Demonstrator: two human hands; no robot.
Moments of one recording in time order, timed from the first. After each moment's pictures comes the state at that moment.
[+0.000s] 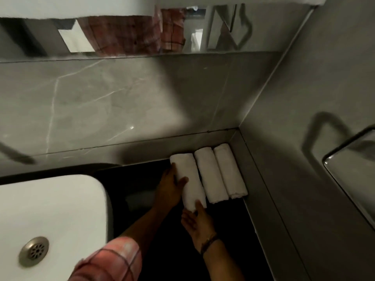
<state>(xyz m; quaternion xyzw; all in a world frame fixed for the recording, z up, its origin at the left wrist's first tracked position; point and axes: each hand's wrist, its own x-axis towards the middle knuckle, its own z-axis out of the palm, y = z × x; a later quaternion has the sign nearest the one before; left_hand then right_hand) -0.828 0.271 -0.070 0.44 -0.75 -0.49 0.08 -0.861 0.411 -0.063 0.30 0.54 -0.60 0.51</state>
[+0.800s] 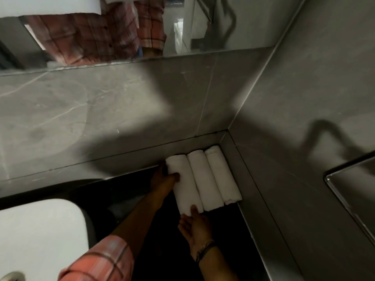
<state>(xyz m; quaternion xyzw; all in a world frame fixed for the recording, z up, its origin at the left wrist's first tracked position) -0.882 0.232 -0.070 0.50 -0.54 -0.67 0.08 -0.884 0.393 -0.068 0.33 0.57 -0.59 0.47</state>
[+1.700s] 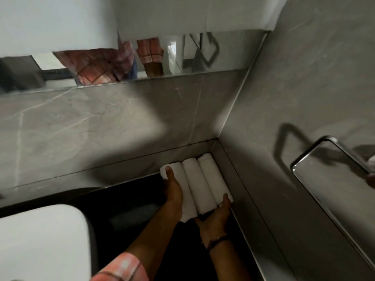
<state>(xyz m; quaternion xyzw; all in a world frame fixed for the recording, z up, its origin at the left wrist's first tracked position) -0.918 0.286 -0.035 0.58 -0.30 -0.74 0.16 -0.928 0.412 -0.041 0.34 0.42 -0.77 0.33</state>
